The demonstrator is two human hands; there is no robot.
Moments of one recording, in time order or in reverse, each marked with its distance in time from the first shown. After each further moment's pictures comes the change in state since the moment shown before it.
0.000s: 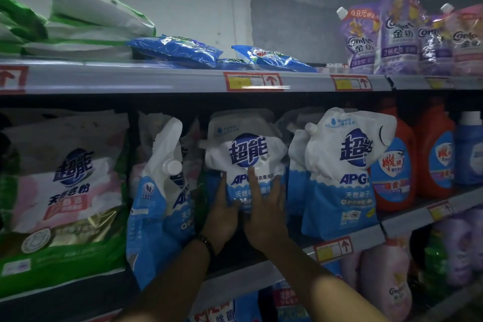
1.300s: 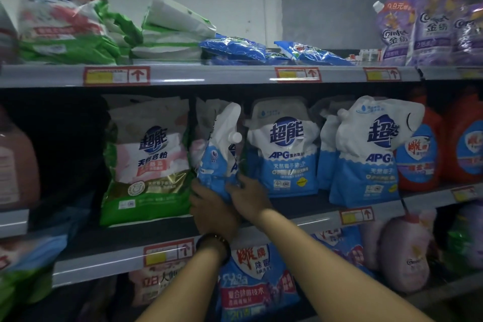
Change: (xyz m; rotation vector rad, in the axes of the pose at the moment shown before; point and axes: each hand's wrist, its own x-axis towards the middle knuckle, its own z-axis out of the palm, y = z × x) left_hand -0.123 0.039 -0.077 0.577 0.717 -0.168; right_hand -0.085 -0.149 -0.031 0.649 -0.368 0.087
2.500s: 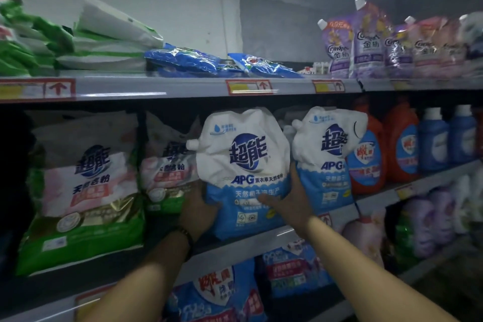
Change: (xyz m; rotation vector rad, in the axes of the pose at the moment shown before) left_hand 0.042 0.024 0.048 -0.333 -0.673 0.193; right_hand -0.002 0.089 -0.155 0.273 0.247 -0.038
